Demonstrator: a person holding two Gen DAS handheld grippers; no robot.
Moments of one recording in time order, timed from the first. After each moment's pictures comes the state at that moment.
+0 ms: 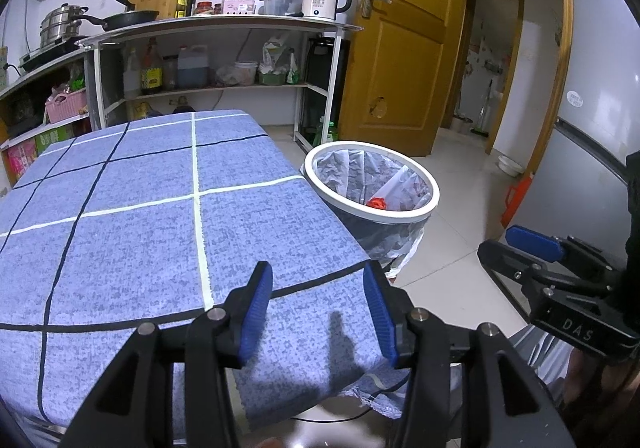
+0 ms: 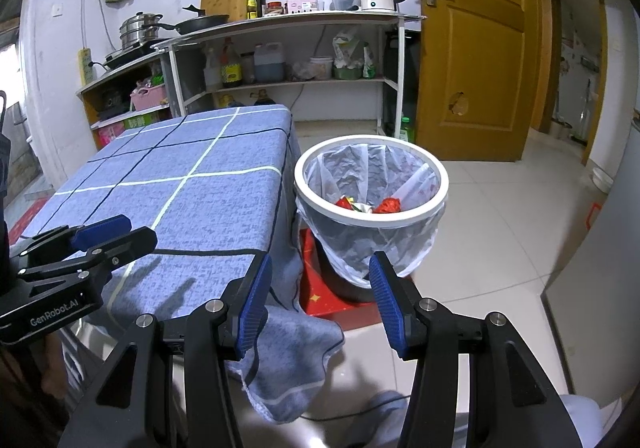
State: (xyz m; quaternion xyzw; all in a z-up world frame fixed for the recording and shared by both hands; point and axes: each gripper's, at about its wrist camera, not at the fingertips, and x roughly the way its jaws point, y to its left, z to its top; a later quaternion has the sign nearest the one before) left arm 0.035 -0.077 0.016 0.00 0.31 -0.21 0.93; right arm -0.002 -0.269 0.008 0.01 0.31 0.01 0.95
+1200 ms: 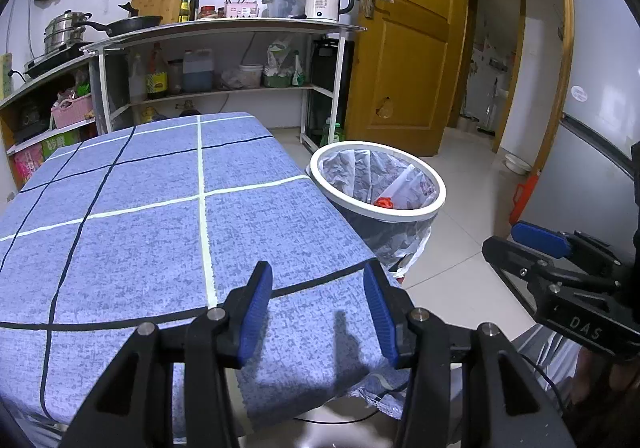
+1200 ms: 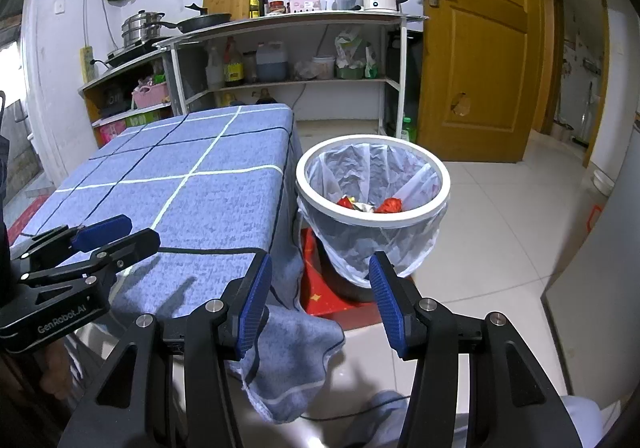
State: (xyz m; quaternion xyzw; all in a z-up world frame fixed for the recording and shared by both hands) left arm 0.035 -0.081 0.012 0.01 0.30 -0.19 0.93; right arm 0.000 -0.268 0.006 0.01 0.31 0.02 0.95
